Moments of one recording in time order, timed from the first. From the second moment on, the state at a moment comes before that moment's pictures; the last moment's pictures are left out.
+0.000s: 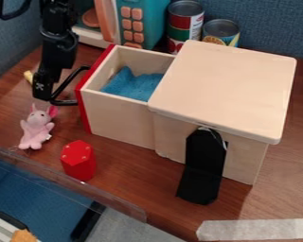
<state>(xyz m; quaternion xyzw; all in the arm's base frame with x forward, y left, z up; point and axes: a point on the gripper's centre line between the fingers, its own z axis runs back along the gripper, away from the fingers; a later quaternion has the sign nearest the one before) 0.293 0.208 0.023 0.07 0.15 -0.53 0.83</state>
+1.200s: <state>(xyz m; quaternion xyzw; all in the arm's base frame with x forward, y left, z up) 0.284 0.152 0.027 -0.03 0.15 -0.55 0.82</state>
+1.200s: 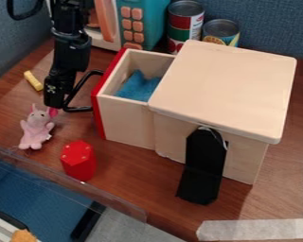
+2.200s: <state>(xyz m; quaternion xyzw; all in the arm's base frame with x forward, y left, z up) 0.294 0.075 0.047 -0.07 0.13 -0.58 0.80</state>
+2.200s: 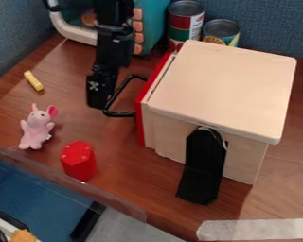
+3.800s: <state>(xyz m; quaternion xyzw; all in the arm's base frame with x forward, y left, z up) 0.275 0.160 0.107 0.05 -0.02 -0.12 0.99</state>
